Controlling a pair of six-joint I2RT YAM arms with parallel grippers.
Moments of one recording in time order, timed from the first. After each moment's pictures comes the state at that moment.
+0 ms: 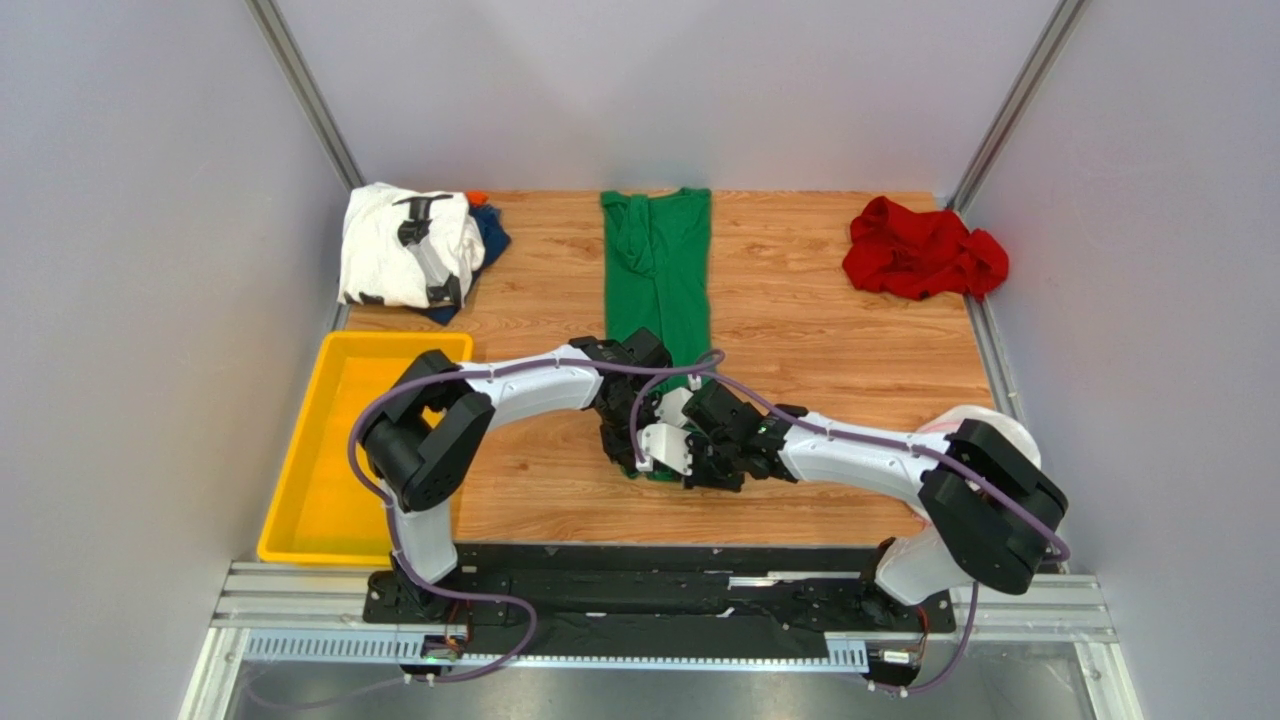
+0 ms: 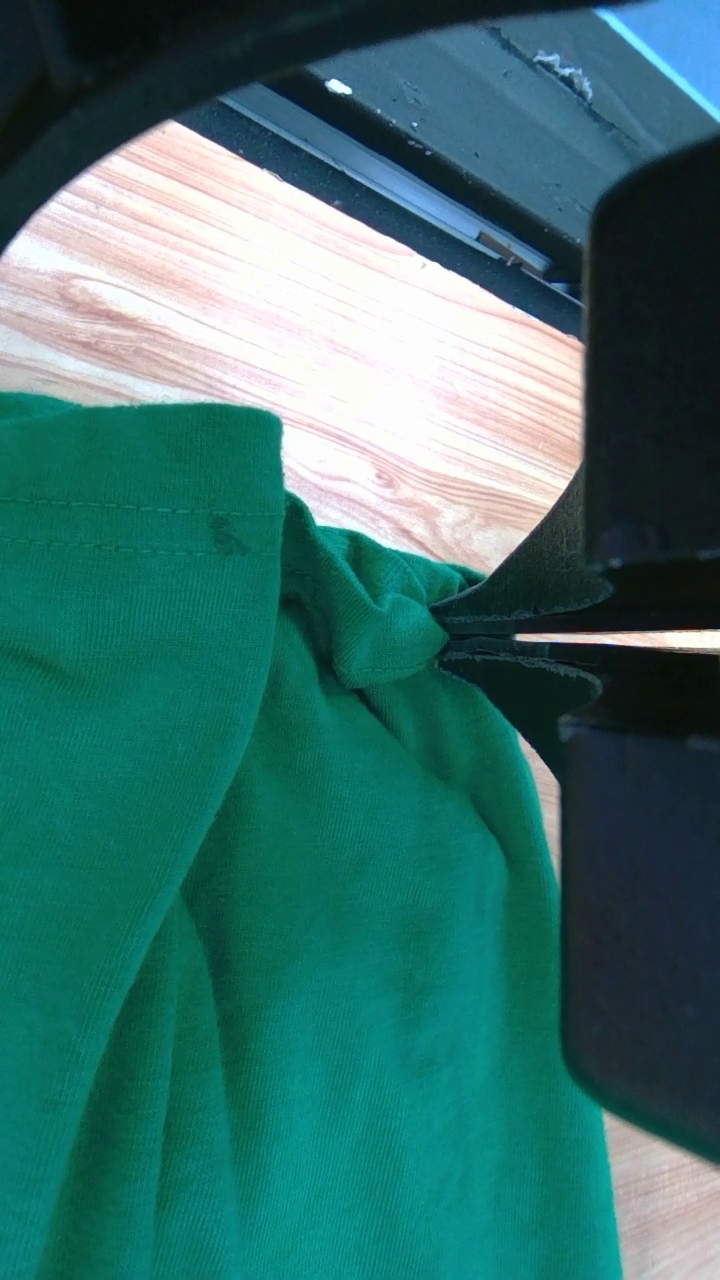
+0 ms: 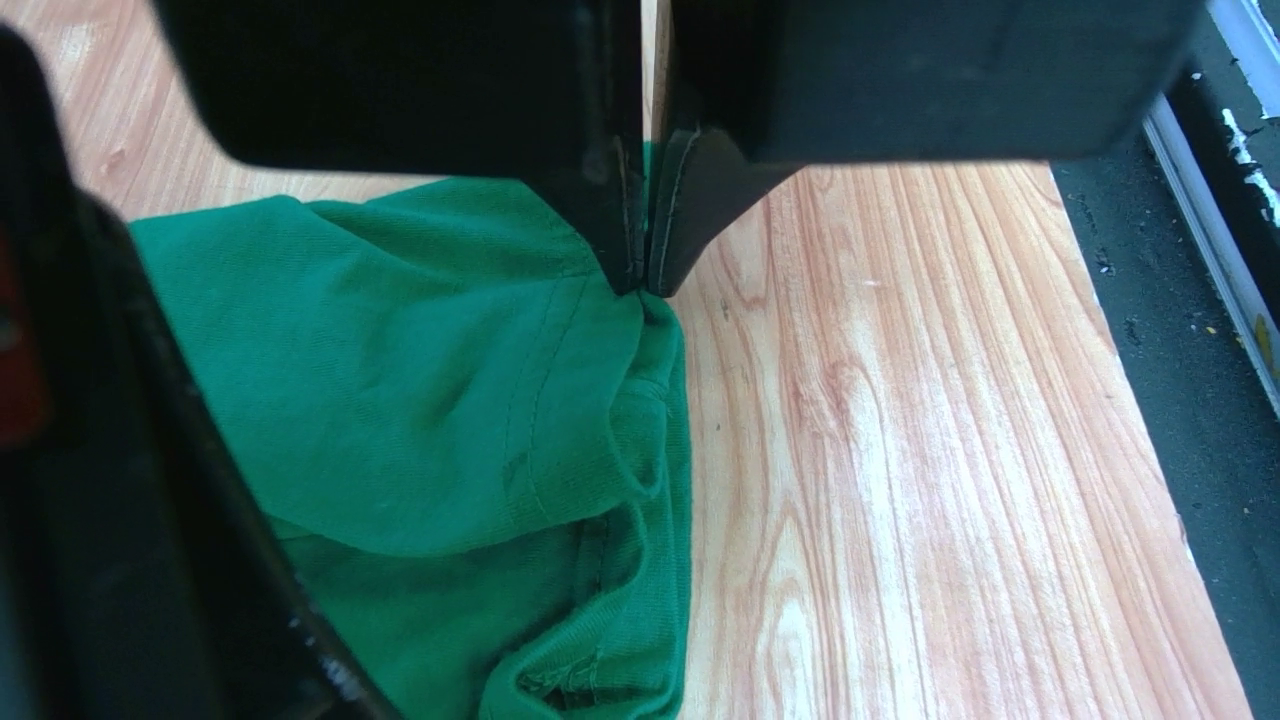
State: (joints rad) left arm -0.82 1.84 1.17 -0.70 0.38 0.50; right arm 0.89 1.47 0.74 -0.38 -0.17 -0.63
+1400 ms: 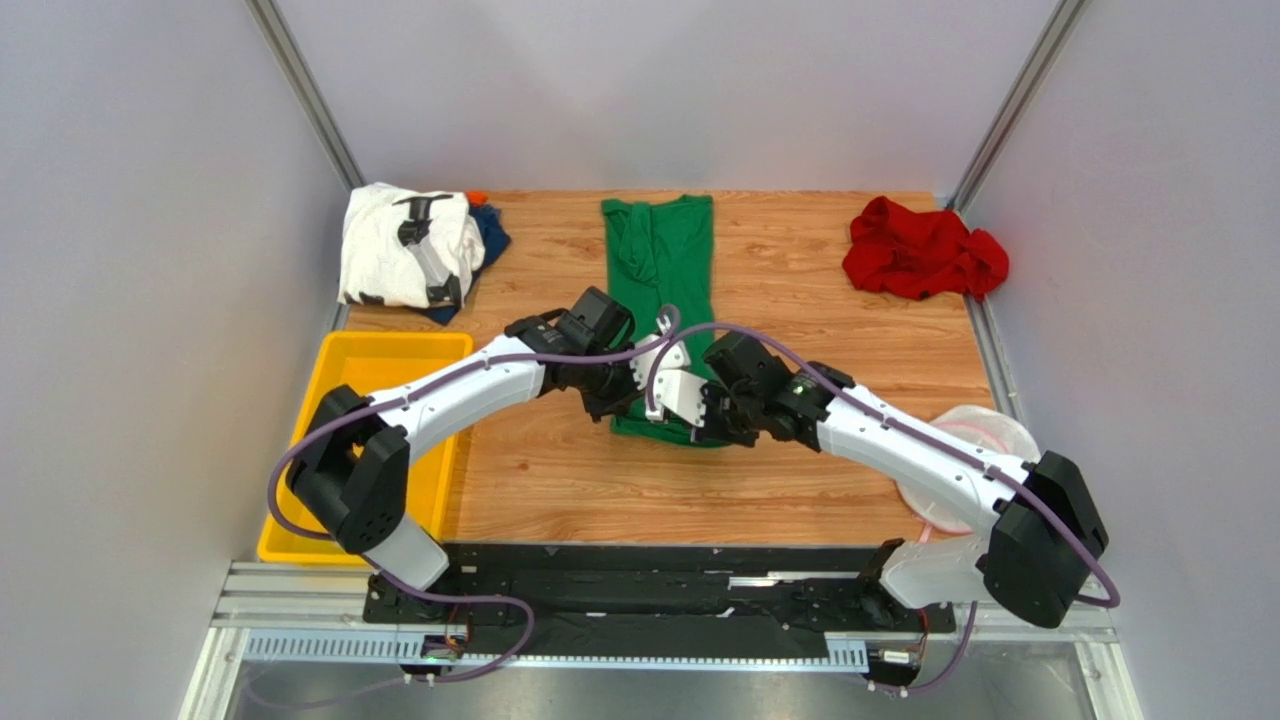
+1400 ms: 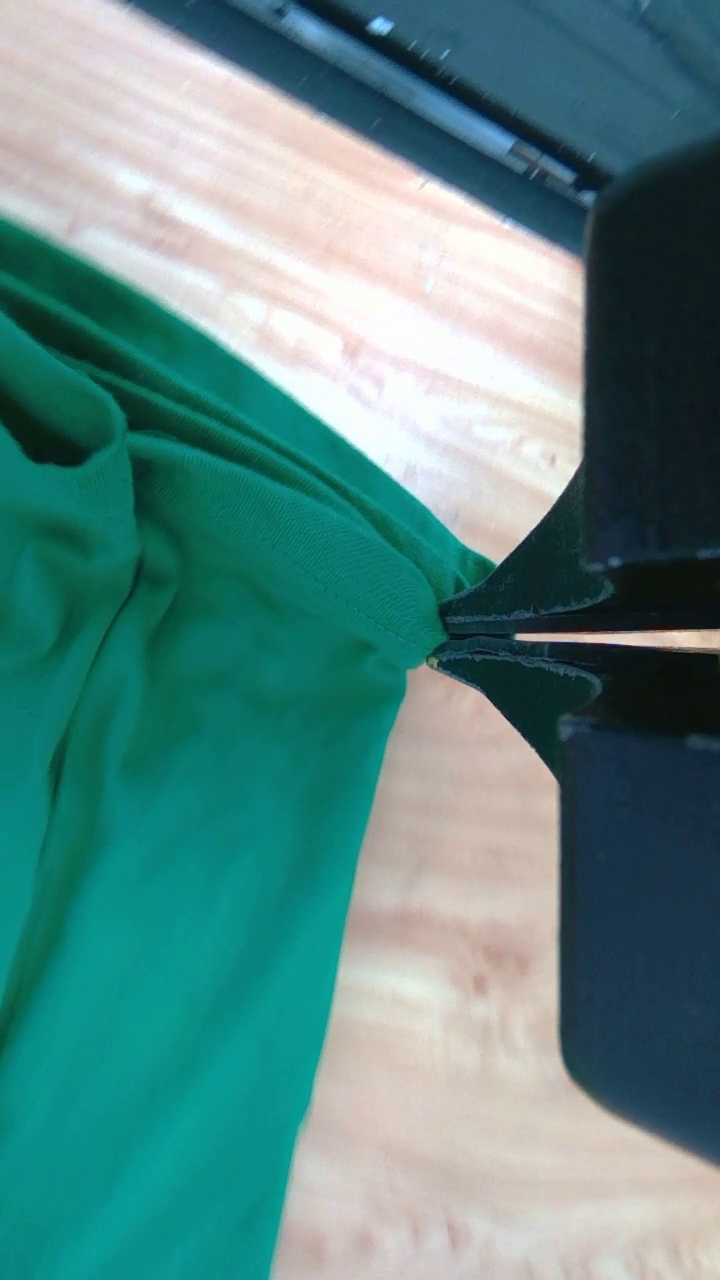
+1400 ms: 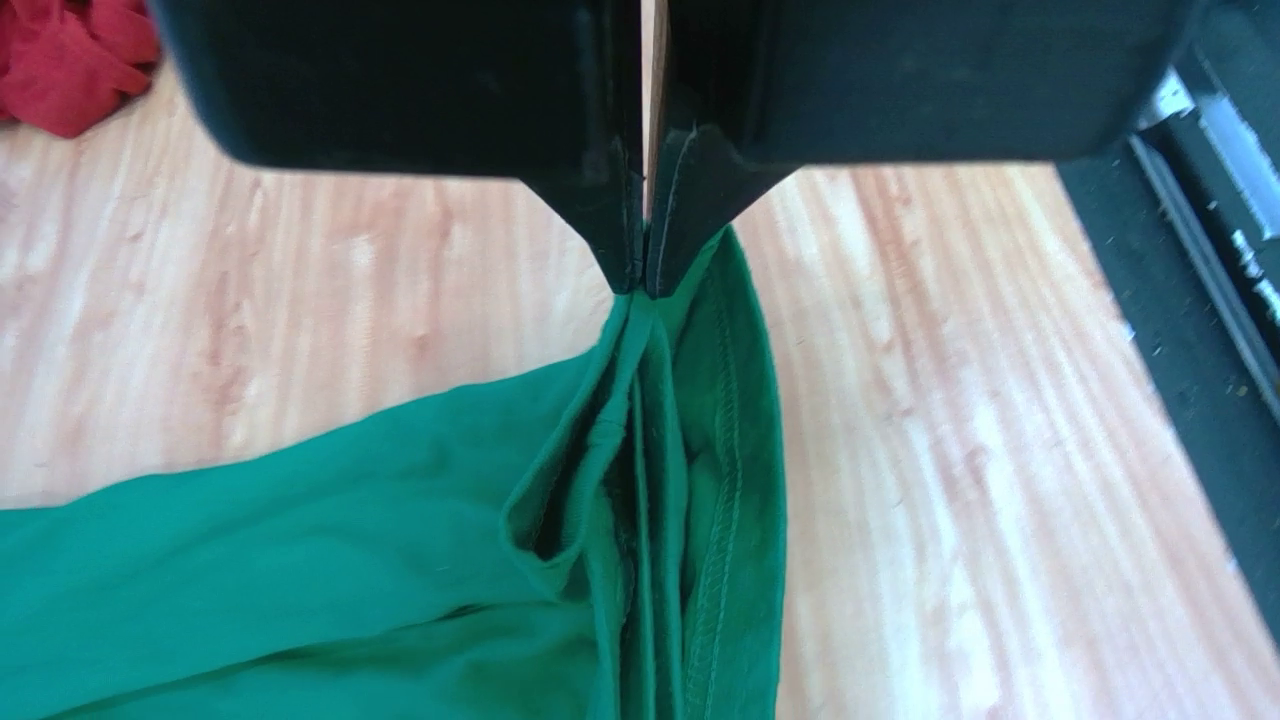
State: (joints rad) left arm -0.73 1.58 1.13 -0.63 0.30 0.51; right arm 0.82 1.31 0.96 -0.65 -0.09 -0.67
